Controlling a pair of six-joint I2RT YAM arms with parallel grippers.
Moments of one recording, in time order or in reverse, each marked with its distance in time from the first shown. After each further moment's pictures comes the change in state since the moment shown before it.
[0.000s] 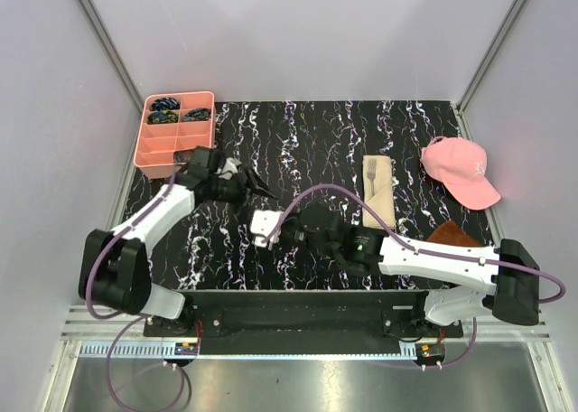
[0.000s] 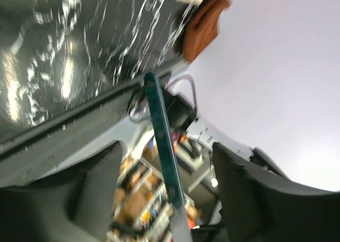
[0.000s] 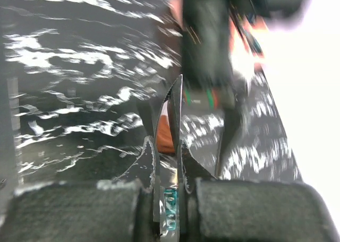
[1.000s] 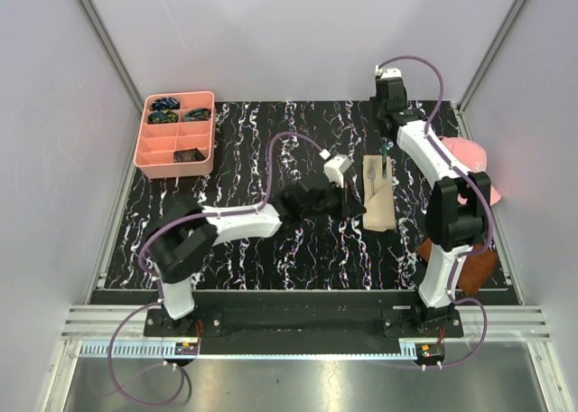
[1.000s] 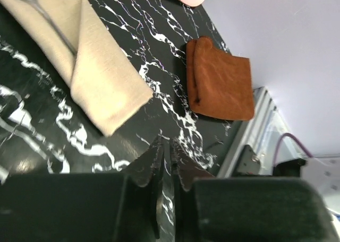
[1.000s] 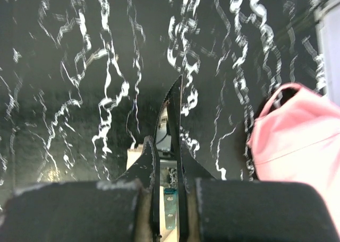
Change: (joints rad) left arm -0.634 0.333 0.162 0.842 -0.694 0.404; right arm -0.999 0.587 0.705 -0.473 0.257 0.607
